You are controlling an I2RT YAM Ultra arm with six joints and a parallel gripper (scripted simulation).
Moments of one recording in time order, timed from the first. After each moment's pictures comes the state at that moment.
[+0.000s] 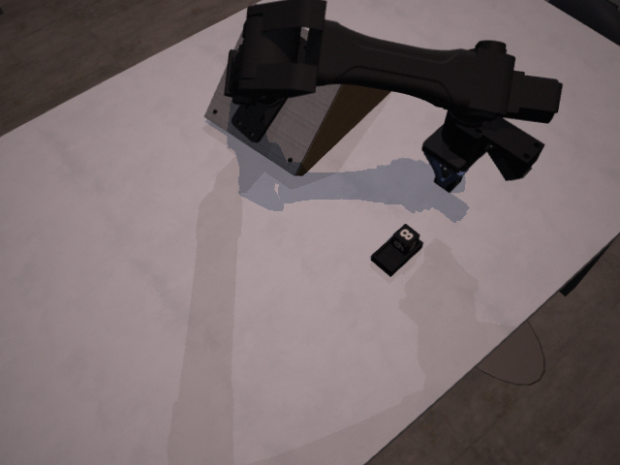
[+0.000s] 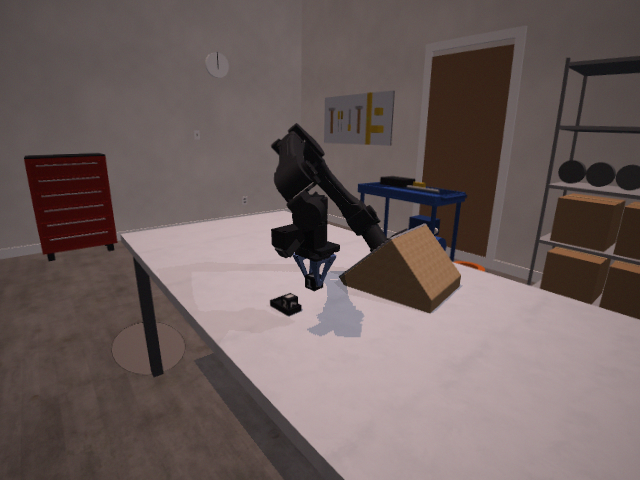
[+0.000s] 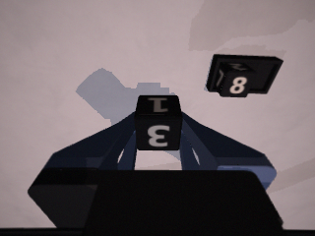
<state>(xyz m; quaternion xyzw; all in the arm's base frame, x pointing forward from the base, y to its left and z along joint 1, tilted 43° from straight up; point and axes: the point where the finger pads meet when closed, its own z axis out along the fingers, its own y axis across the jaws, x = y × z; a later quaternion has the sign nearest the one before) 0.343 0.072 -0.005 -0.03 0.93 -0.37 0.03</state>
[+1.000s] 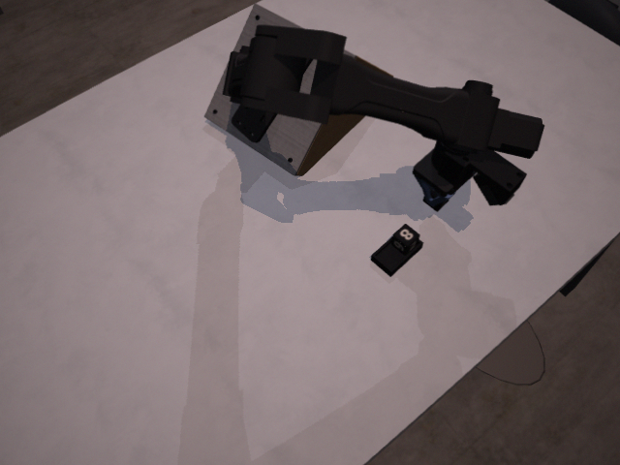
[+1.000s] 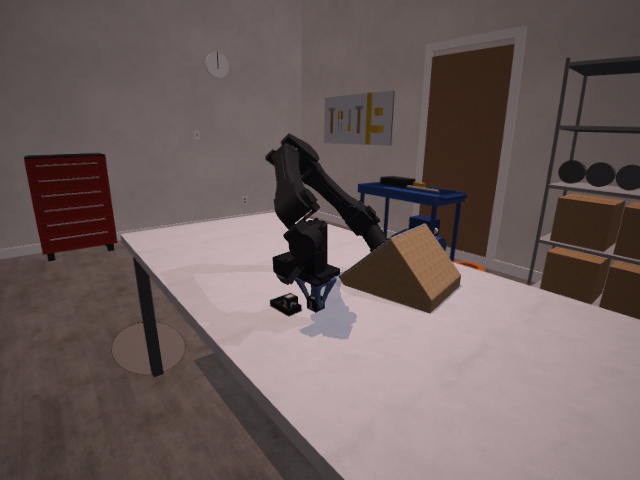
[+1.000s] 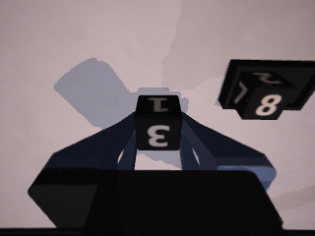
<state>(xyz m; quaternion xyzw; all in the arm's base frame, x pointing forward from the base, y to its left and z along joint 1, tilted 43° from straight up) 0.341 0.030 -0.046 -0.02 0.93 -0.37 0.02</state>
